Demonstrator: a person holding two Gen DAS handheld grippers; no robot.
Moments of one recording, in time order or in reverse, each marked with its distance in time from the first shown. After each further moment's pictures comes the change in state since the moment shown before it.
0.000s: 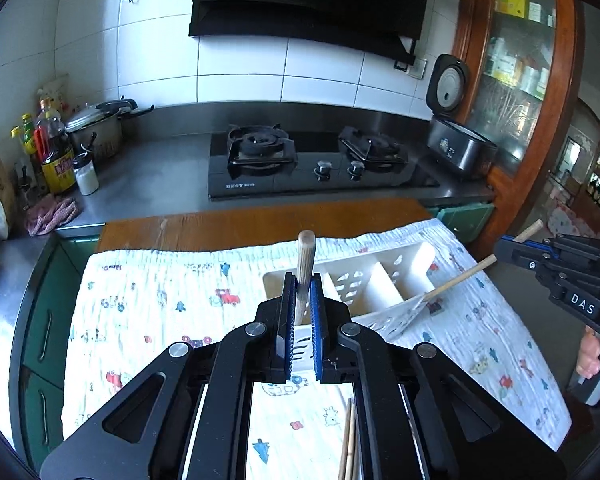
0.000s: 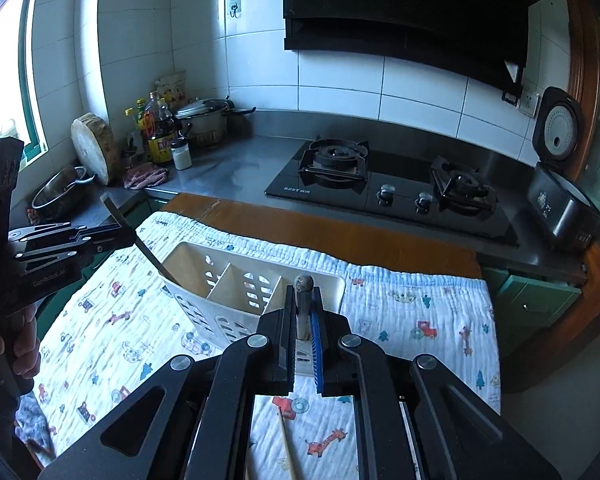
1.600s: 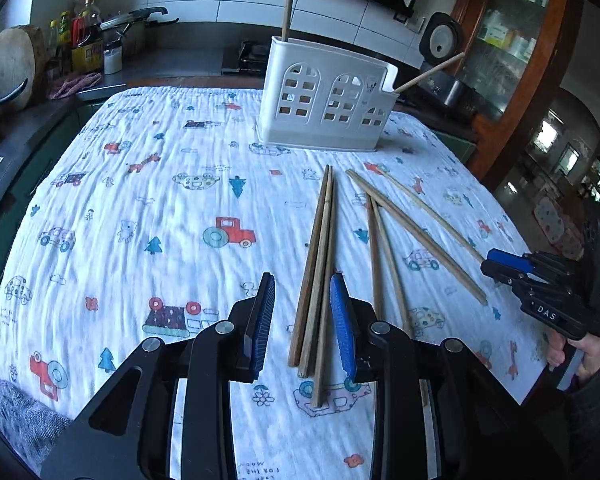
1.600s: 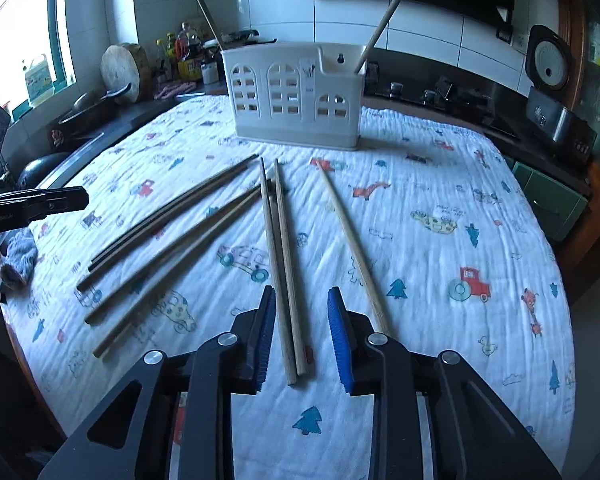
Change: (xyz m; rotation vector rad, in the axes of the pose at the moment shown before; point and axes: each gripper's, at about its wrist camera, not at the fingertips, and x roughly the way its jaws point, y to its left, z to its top) left arm -0.078 -0.008 -0.242 -0.110 0.148 -0.039; right arm -0.046 0.039 -0.262 -0.013 0.123 0.028
